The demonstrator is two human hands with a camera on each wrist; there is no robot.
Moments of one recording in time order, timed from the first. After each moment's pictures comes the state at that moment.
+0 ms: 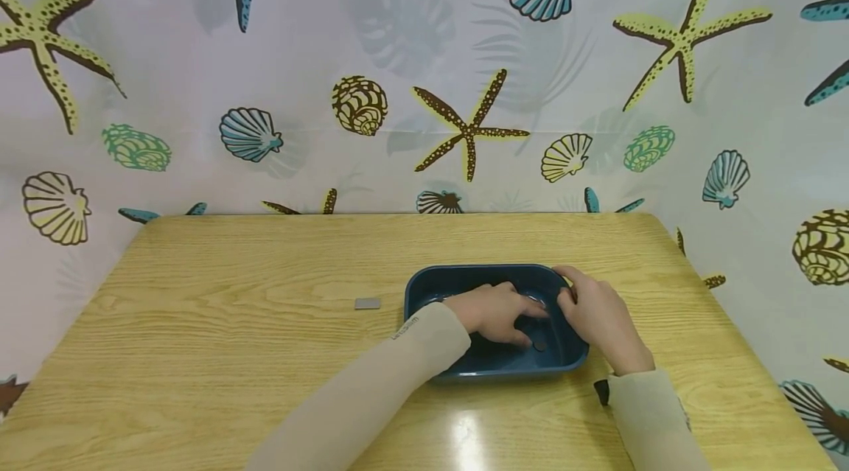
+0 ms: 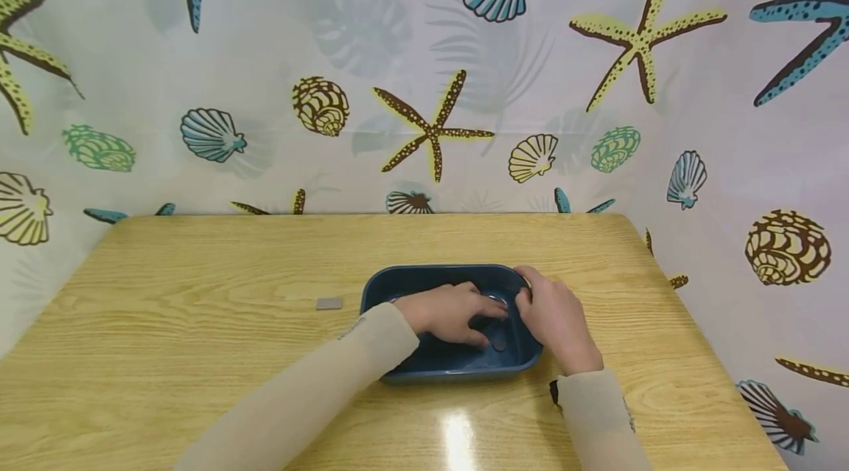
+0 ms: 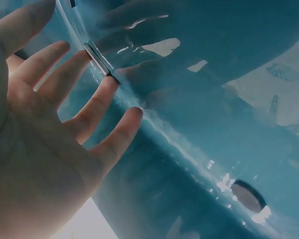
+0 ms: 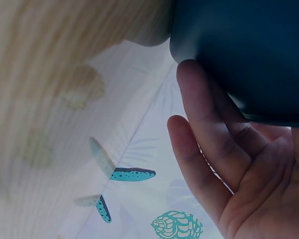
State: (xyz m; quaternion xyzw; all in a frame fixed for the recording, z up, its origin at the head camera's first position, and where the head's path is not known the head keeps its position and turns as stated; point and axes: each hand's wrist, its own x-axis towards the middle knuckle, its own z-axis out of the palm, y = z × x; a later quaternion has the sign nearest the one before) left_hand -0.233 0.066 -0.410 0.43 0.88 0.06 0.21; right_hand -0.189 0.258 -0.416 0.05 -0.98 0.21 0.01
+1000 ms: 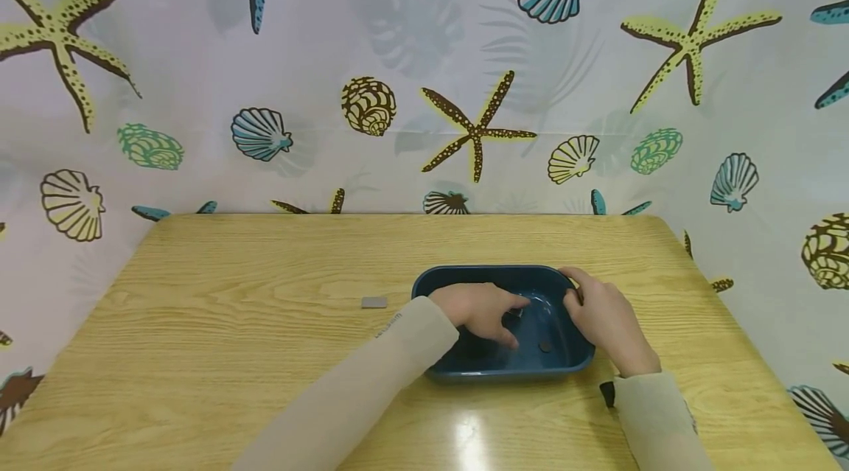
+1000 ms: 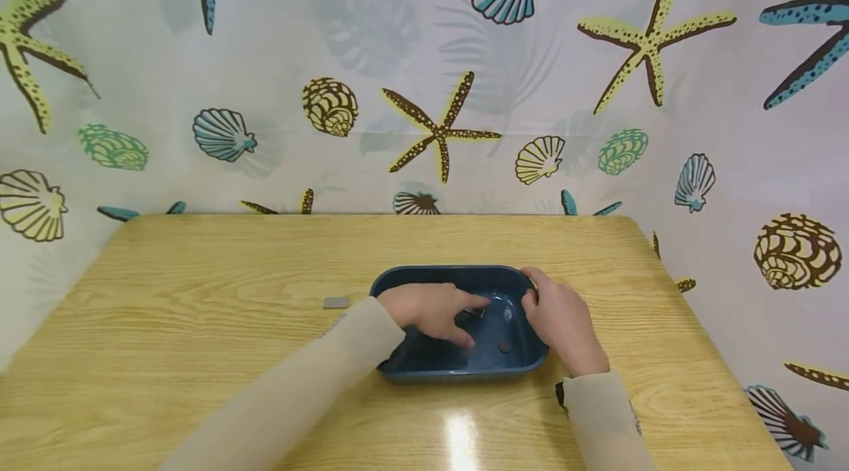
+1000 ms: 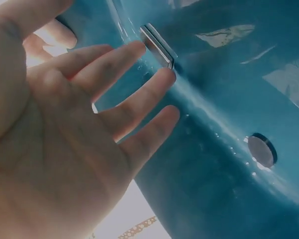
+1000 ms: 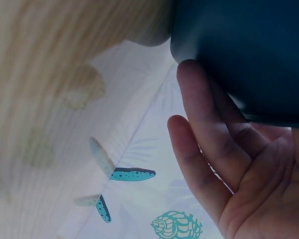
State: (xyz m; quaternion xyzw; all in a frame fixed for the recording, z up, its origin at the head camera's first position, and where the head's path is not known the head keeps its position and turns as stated) left_hand -0.229 0.042 -0.389 0.37 0.89 0.06 0.28; right_hand -0.188 0.255 -0.414 0.04 -0.98 0.21 0.01
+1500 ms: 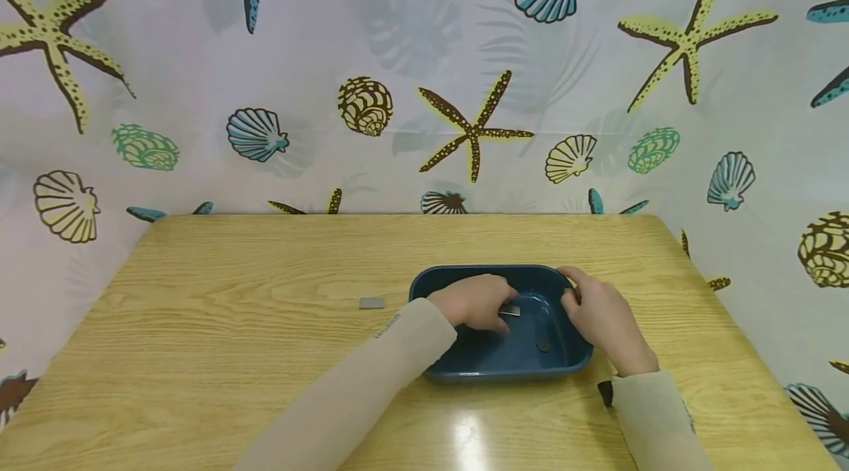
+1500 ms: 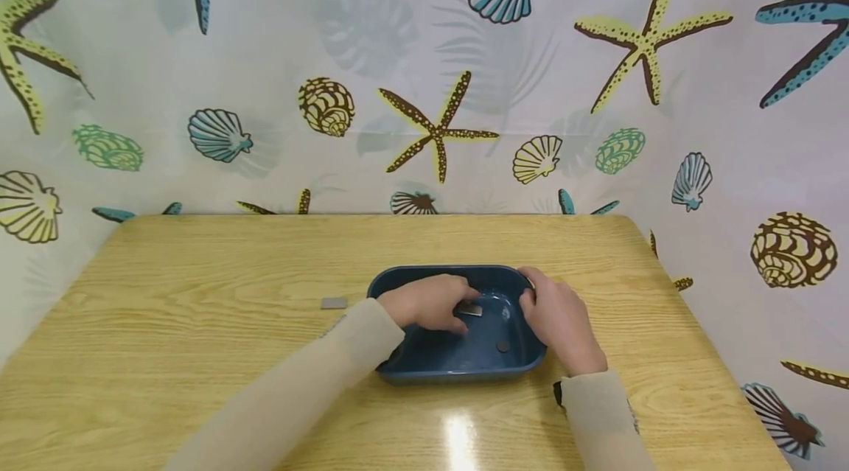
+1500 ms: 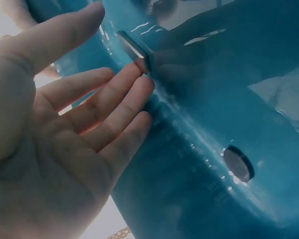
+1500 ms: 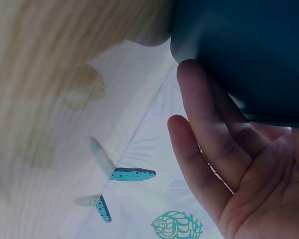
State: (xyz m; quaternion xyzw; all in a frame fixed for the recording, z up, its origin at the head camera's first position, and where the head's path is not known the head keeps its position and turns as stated) left_hand -0.237 0.045 -0.401 0.38 0.90 0.08 0.20; right_hand -0.188 0.256 -0.416 0.04 -0.98 0.21 0.01
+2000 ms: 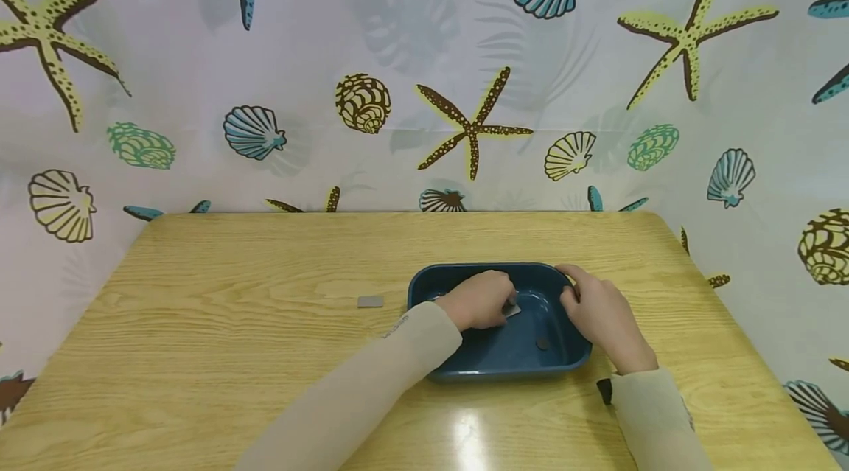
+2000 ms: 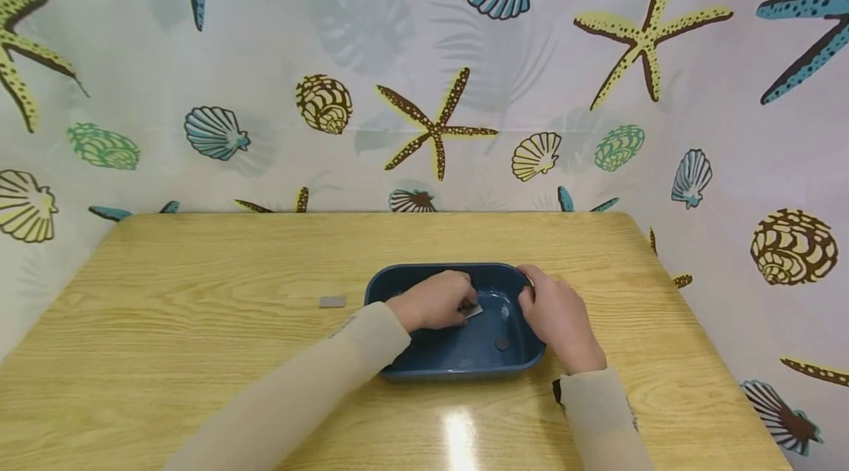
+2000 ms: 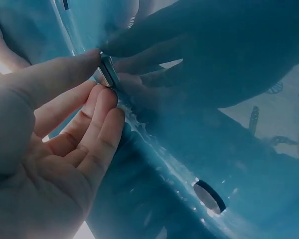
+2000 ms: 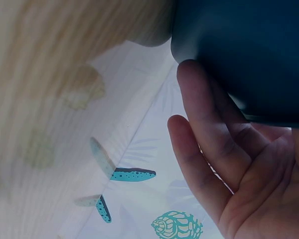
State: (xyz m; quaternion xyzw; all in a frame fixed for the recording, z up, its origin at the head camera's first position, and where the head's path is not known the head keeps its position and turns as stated) left_hand -0.236 0.051 -0.415 0.38 0.91 0.12 0.11; right_hand -0.190 0.258 -0.419 0.04 -0.98 0.21 0.01
